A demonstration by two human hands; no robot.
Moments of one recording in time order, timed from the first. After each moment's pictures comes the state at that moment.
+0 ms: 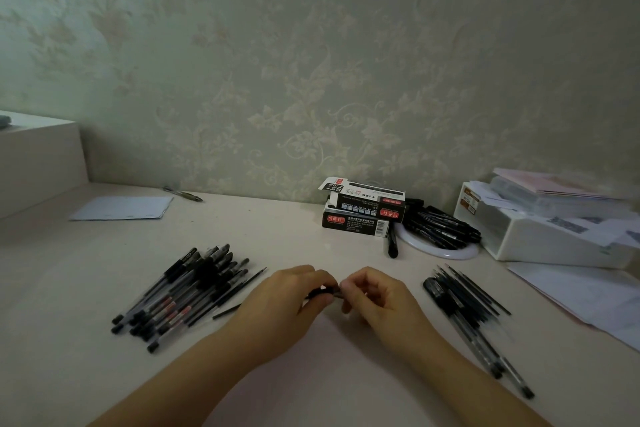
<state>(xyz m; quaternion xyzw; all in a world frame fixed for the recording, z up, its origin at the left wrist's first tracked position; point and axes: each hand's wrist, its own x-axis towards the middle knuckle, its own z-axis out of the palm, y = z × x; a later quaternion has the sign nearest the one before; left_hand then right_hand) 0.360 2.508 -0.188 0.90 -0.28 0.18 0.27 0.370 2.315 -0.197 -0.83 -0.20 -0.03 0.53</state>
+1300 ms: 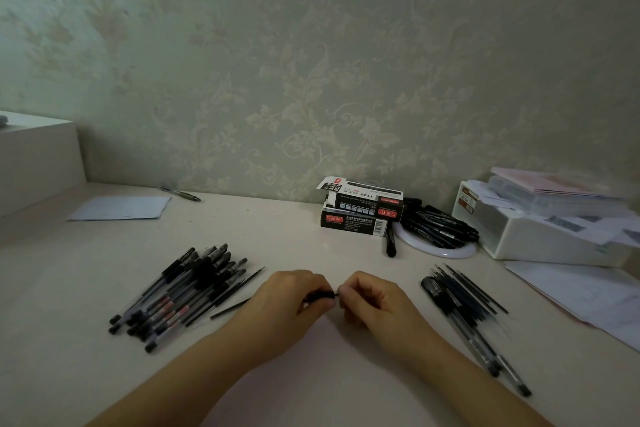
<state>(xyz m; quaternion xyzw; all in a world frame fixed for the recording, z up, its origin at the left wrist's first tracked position) 0.356 2.507 -0.182 0.90 -0.29 0.16 0.28 0.372 2.311 -0.200 -0.83 -0.23 -0.01 0.51</state>
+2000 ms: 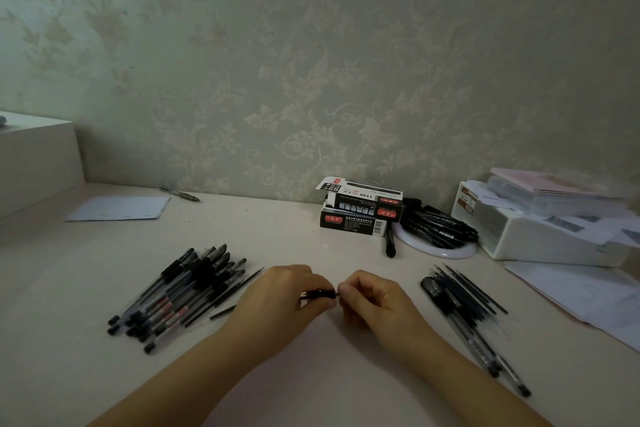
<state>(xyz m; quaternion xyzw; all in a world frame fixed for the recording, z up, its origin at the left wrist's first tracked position) 0.356 2.507 -0.183 0.90 -0.26 0.21 0.28 0.371 2.313 -0.198 -0.82 -0.22 0.00 0.53</state>
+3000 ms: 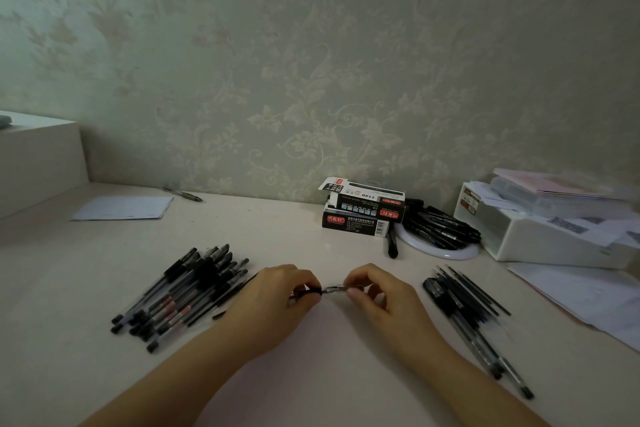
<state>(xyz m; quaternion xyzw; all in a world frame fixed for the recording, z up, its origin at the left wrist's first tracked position) 0.363 2.519 -0.188 0.93 -0.20 0.15 0.27 0.369 2.309 -0.195 -0.87 -0.20 -0.12 0.43</state>
